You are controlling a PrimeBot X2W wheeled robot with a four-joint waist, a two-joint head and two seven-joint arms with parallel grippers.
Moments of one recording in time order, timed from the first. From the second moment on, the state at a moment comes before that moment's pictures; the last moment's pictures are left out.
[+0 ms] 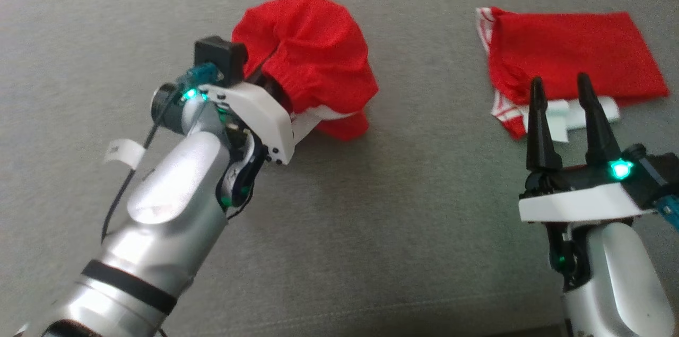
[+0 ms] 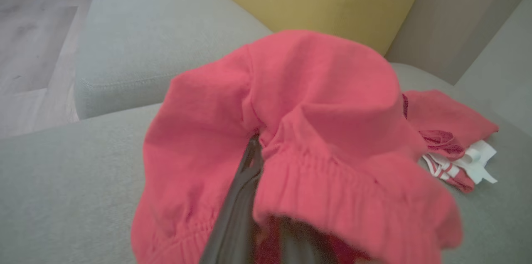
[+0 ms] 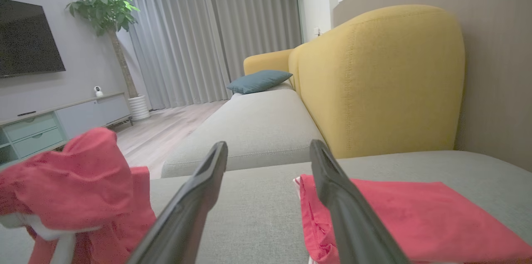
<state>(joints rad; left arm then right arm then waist) -0.74 0.19 -0.75 0.53 -0.64 0.10 -0.05 -0.19 -0.05 0.04 0.10 0.20 0.13 -0.23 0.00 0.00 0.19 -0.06</state>
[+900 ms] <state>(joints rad) -0.52 0.27 -0.59 0.52 -0.61 0.12 -0.25 -0.15 -0.05 0.01 0.14 0.18 0.13 -0.25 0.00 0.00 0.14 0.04</state>
